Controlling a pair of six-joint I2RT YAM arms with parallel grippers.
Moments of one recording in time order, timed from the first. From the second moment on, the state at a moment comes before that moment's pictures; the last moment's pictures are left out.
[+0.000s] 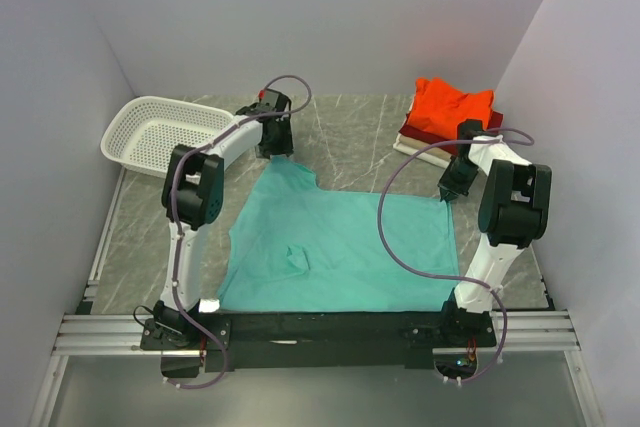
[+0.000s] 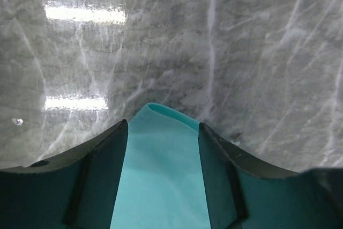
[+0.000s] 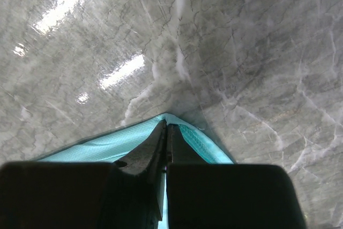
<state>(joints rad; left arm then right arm) -0.38 2.24 1.84 -0.63 -0.13 -0.46 -0.16 1.92 1.32 -0.79 0.05 0.45</state>
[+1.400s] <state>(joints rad) -0.35 2.39 2.04 -0.68 -0.14 -0.43 -0.16 1.94 1.46 -0.84 0.00 0.46</state>
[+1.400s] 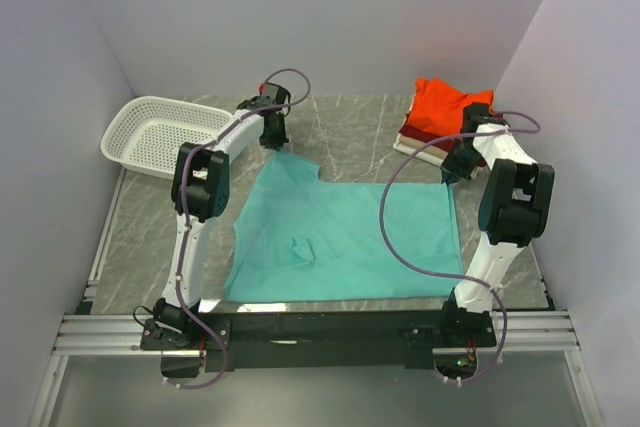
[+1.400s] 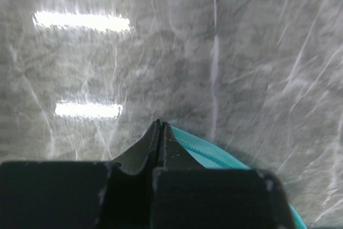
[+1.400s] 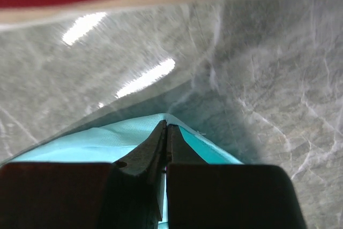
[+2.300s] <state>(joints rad) -0.28 1.79 1.43 -0.42 0.10 -0.50 -0.15 1.97 1.51 -0.81 -0.07 0.45</state>
